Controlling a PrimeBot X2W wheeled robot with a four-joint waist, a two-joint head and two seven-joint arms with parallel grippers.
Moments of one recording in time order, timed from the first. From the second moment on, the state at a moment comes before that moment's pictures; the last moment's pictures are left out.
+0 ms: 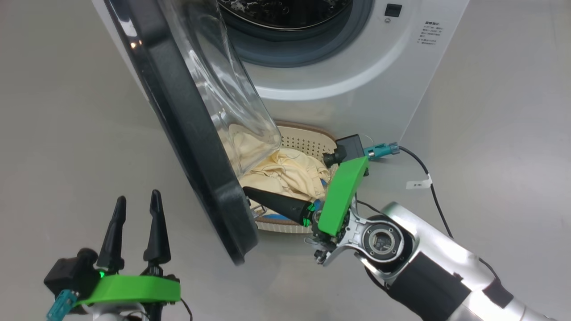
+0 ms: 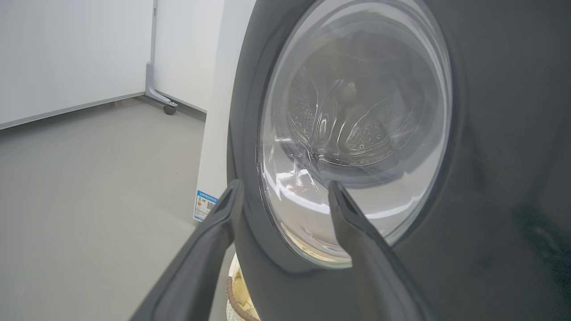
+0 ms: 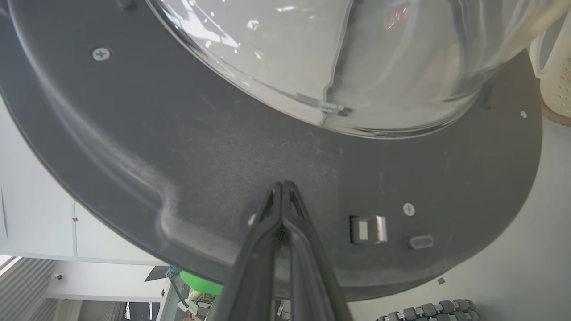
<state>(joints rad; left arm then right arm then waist) -0.07 0.04 -0.07 0.10 -0.38 -0.13 -0.25 -0.59 -0.08 0.83 0.24 1.64 0.13 0.35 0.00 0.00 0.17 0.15</state>
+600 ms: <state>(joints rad) -0.07 0.04 -0.06 0.10 -0.37 -0.13 -0.25 -0.60 -0.08 0.90 0.25 1.66 0.13 0.29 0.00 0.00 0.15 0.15</state>
